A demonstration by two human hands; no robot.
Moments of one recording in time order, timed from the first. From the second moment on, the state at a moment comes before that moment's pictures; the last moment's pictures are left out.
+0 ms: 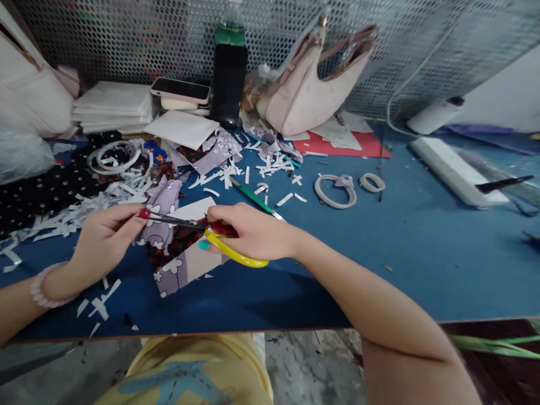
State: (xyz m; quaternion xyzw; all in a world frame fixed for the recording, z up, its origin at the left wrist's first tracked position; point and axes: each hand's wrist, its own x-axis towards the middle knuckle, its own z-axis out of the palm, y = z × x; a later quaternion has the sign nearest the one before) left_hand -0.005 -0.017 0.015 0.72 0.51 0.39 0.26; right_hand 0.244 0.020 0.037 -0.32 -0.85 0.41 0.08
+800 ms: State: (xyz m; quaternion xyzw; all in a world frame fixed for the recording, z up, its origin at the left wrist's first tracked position) left_hand -0.010 -0.015 0.016 0.78 0.46 0.39 0.13; right_hand 0.246 0.020 0.035 -0.35 -0.83 0.42 0.07
